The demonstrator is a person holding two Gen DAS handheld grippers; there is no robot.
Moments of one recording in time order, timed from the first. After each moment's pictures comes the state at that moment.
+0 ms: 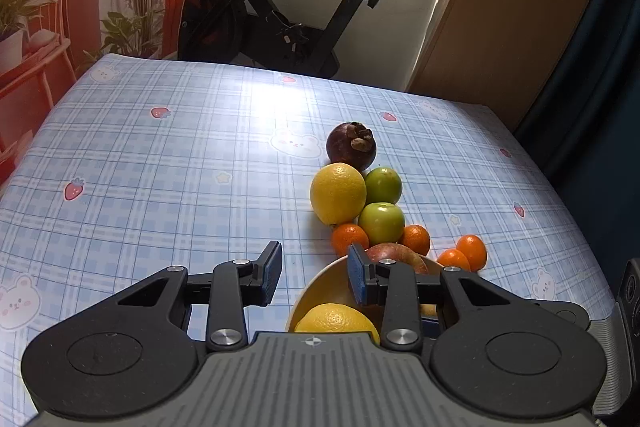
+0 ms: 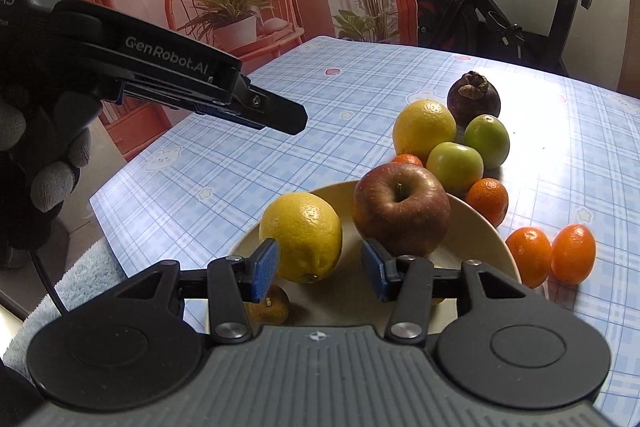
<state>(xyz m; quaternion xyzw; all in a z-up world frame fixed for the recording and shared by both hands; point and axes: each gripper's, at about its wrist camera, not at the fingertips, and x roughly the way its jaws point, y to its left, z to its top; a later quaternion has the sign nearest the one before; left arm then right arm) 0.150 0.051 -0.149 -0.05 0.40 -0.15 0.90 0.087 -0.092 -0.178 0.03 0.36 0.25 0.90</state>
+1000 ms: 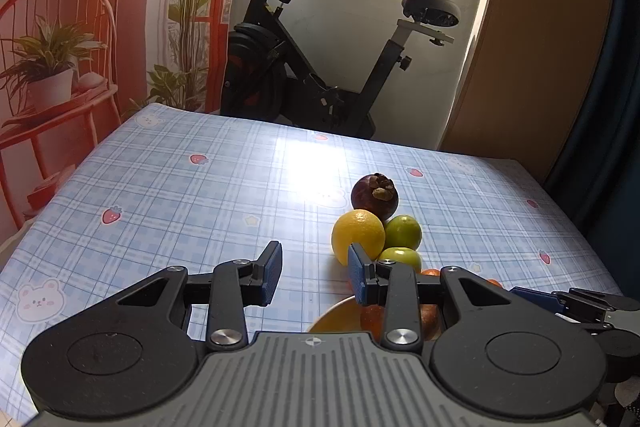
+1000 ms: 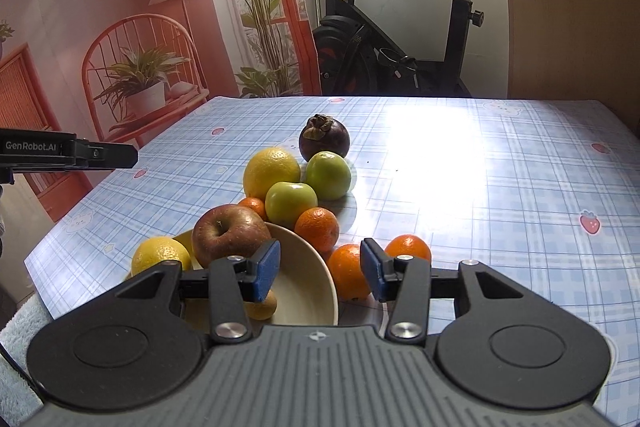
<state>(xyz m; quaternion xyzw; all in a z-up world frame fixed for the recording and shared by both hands) 0.121 0.036 -0.148 -0.05 0.31 -0.08 0.95 0.082 -0.183 -0.171 0.07 0.30 0.13 0.94</state>
